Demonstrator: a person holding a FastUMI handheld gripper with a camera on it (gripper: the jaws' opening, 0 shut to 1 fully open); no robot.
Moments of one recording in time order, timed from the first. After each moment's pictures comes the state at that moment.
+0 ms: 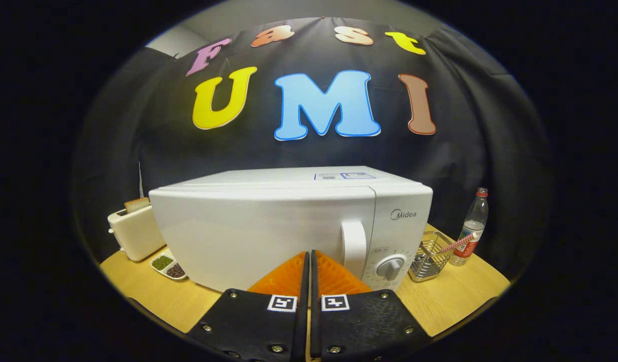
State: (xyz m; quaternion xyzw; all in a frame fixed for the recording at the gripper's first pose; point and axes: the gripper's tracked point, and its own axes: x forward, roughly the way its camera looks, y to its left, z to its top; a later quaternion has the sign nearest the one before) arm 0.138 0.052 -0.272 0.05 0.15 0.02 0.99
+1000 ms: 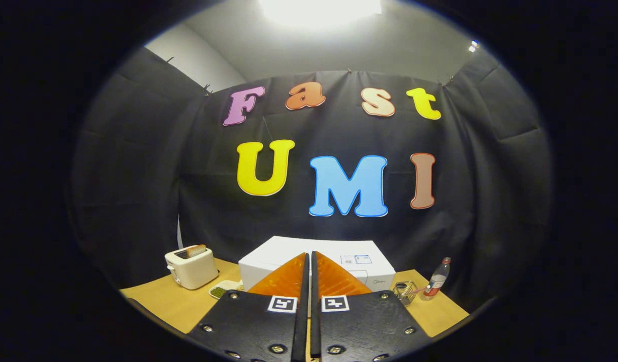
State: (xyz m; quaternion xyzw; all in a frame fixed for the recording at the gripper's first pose) arm 0.006 0.089 -0.044 0.03 0.05 0.06 1.00
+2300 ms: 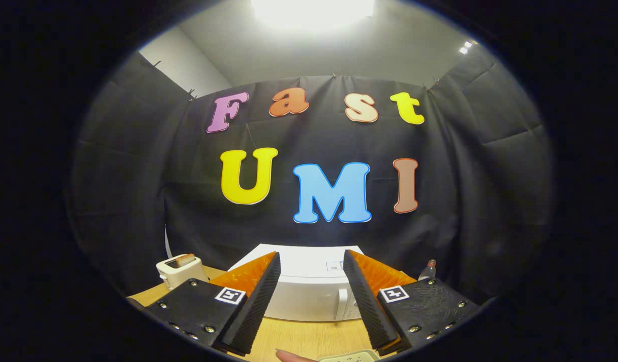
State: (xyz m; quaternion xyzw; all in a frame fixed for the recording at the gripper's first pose) arm 0.011 0.066 -0.020 0.03 0.03 0.01 1.00
